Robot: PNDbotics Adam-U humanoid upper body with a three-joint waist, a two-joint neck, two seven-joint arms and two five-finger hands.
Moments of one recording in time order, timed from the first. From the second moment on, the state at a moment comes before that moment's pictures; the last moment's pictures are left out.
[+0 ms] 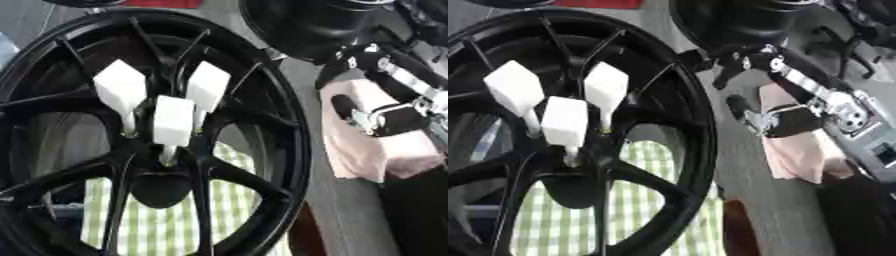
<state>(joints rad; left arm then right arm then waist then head) -0.26 0.33 -0.14 -1.98 -0.05 -0.03 0.36 -0.10 -0.95 -0.19 -1.98 -0.02 -0.56 0.31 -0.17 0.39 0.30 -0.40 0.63</state>
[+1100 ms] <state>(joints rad) -0.27 0.34 -0.16 -1.98 -0.05 -0.03 0.34 -0.50 -1.15 0.05 -1.99 -0.02 -0.46 0.47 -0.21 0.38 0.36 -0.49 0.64</state>
